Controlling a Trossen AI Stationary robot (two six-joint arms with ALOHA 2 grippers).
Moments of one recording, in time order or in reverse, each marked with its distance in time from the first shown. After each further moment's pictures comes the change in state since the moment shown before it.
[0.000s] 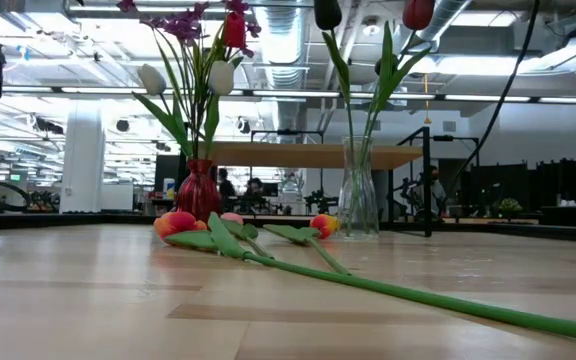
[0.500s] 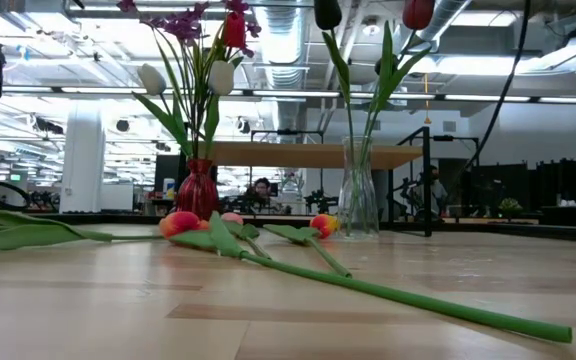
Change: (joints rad) left arm 0.000 0.000 0.000 -0.088 -0.013 -0.109; right arm -0.047 0.097 -0.002 -0.311 -0.132 0.278
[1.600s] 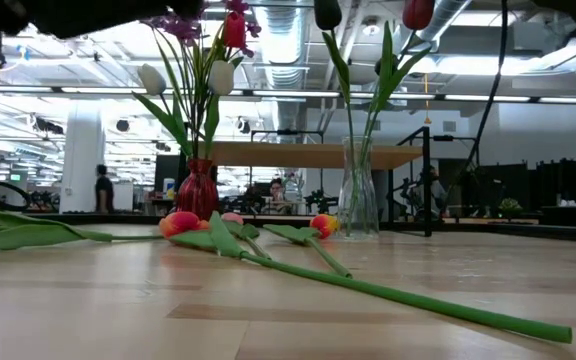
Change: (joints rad) left arm 0.000 0.362 -0.049 -0.399 0.103 -1.116; right arm 0.019 0.188 0.001 -0.037 -0.093 0.086
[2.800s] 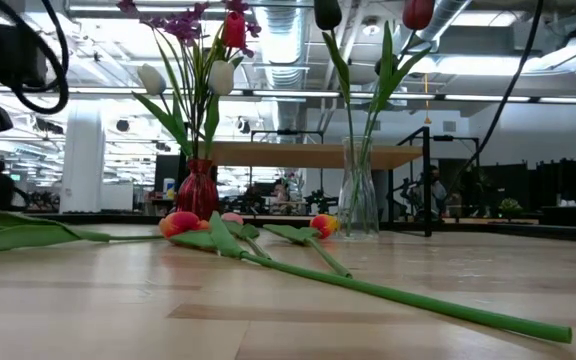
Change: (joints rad) left arm 0.130 0.705 0.001 0.035 0.192 -0.522; right arm 0.224 0.000 0.000 -0.197 -0.001 0.342
